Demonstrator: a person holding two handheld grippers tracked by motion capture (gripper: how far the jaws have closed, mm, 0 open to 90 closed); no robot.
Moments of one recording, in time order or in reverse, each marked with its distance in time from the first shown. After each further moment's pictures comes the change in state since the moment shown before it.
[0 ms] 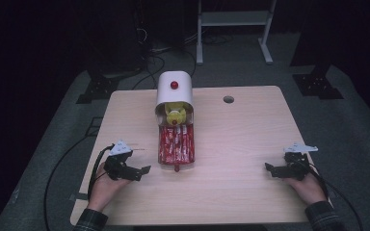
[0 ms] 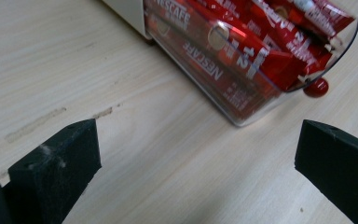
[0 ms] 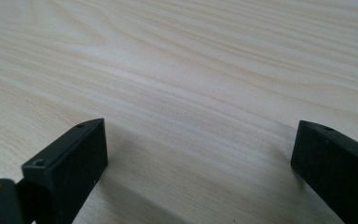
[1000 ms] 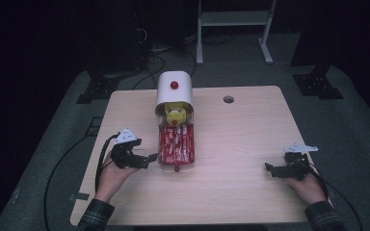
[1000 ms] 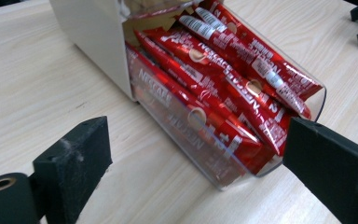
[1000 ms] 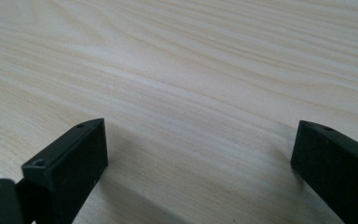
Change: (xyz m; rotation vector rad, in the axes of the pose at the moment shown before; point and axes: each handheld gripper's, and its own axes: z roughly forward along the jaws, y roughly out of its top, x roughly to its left) left arm -0.008 0.041 0.007 -0.071 -0.028 0.018; right arm 0.000 0.000 0.000 0.000 0.000 0.000
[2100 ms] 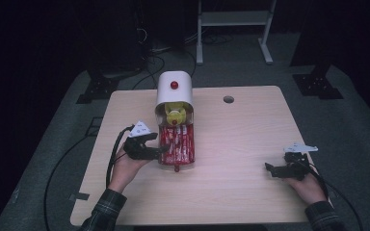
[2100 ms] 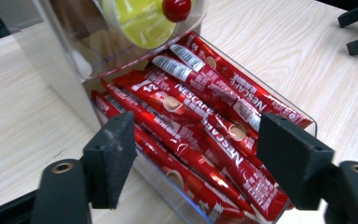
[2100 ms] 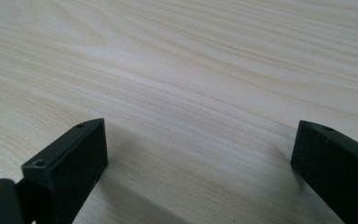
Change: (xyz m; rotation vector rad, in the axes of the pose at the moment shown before) left arm -0.015 0.029 0.026 -0.014 -0.021 0.078; right arm 0.000 0.000 0.000 0.000 0.000 0.000
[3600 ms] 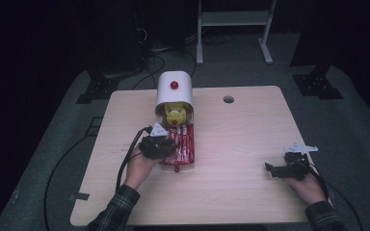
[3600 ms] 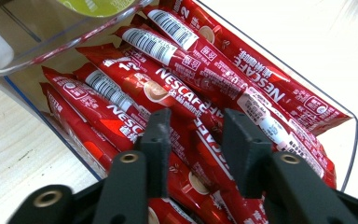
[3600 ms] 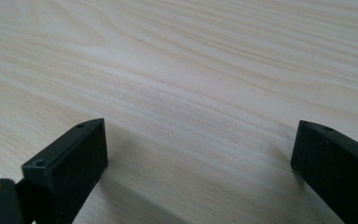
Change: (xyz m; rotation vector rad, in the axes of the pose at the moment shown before) left arm -0.014 0.003 0.041 0.146 0.024 0.031; right arm 0.000 0.000 0.000 0.000 0.000 0.000
